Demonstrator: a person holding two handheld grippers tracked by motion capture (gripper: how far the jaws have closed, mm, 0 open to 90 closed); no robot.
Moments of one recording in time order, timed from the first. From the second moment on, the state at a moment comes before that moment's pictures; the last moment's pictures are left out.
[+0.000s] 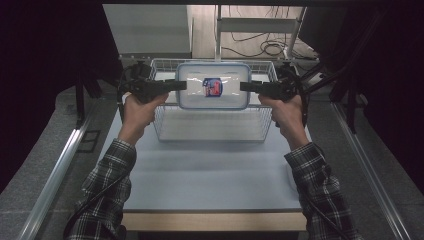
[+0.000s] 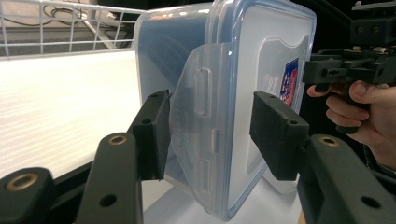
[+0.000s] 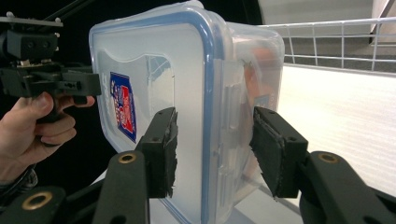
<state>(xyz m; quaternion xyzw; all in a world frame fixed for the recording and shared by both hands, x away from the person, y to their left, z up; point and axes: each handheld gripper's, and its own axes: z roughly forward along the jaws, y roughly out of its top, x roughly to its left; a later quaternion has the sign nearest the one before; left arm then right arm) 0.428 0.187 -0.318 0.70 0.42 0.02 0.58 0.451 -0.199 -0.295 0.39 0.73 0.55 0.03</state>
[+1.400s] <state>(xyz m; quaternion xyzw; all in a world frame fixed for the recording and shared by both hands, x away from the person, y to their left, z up) 0.450 0.185 -0.319 0.70 0.46 0.06 0.55 0.465 -0.182 -0.309 0.43 0.75 0.51 0.07</state>
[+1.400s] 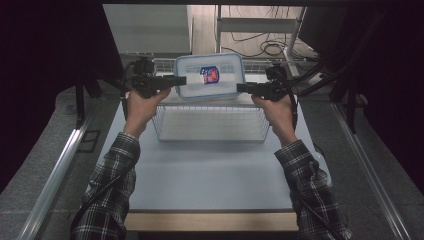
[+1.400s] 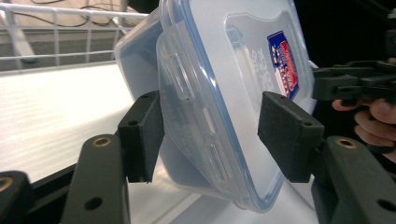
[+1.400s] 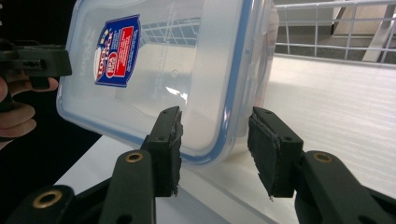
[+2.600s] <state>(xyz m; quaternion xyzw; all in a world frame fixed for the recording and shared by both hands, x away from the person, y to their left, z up) 0.409 0.179 -0.333 0.73 0.41 0.12 0.53 0.441 -0.194 -0.307 0.39 0.75 0.52 0.13</state>
